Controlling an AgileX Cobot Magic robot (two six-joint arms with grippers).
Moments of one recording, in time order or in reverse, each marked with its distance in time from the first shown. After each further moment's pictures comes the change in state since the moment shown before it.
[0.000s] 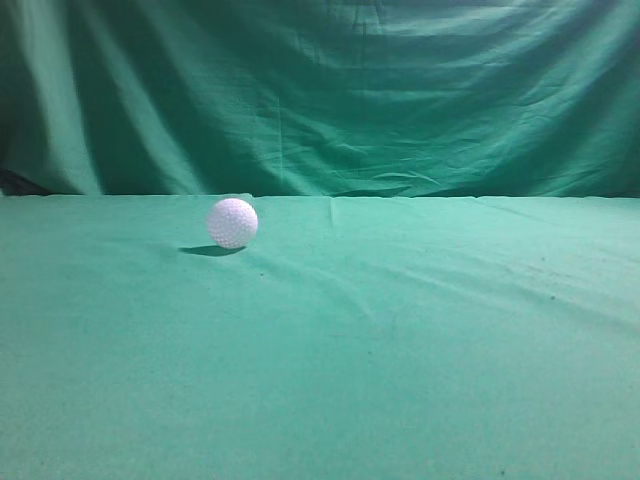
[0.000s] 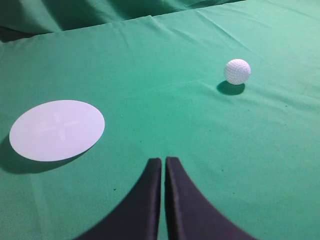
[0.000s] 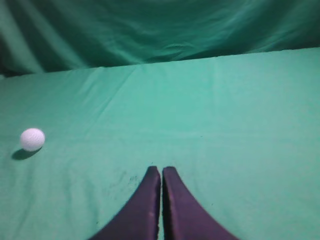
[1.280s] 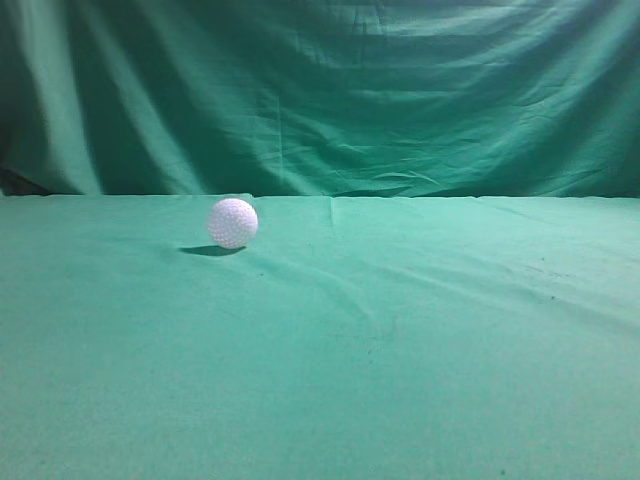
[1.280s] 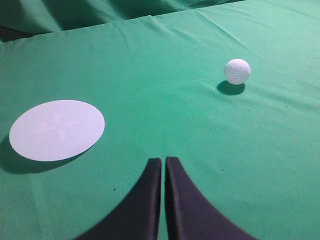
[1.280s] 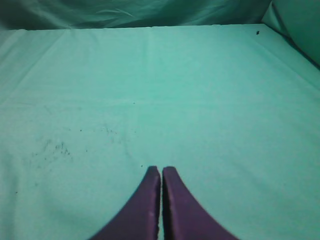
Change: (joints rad) left arm 0.000 0.000 0.000 0.000 0.000 0.000; right arm -0.245 -0.039 0.000 -0.036 0.173 -0.106
